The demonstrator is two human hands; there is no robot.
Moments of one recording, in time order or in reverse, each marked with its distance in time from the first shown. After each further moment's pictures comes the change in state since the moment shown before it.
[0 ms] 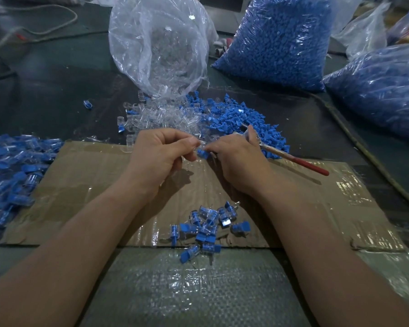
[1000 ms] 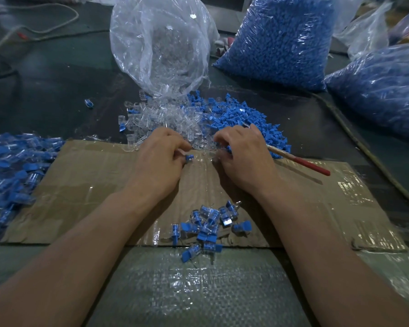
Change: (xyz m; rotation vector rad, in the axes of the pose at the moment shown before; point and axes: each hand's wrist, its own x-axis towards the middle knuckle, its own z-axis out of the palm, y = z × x) left_hand 0.007 -0.017 -0.005 0.914 0.069 0.322; right_hand -0.004 -0.003 -0.005 0.064 0.123 0.079
